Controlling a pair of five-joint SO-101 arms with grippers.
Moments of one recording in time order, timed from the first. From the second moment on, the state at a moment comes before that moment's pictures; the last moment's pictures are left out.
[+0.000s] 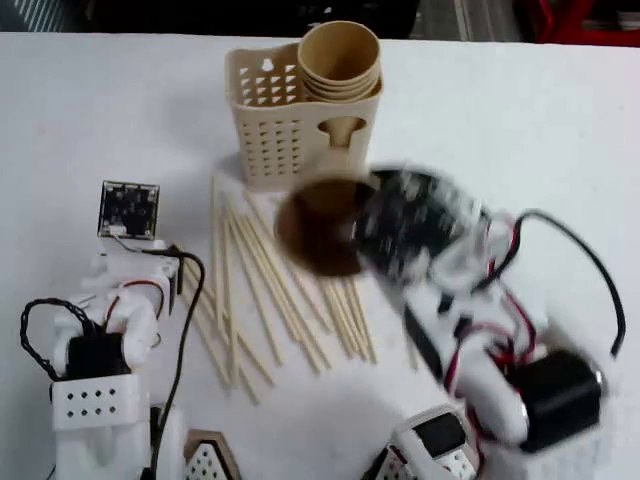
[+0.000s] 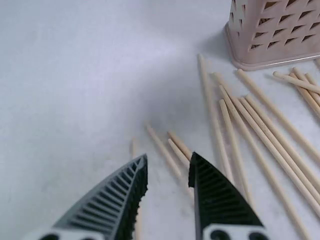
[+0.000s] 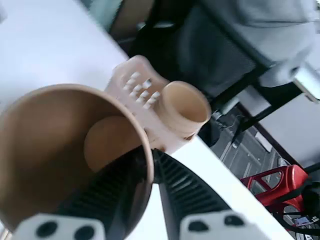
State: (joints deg) left arm -12.2 -68.1 69.1 53.4 -10.9; right arm -25.1 -46.8 -1.5 76.8 32.3
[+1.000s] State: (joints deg) left arm -12.2 -68.1 69.1 53.4 -10.9; right arm -16.3 16.2 -59.4 74.6 10.9
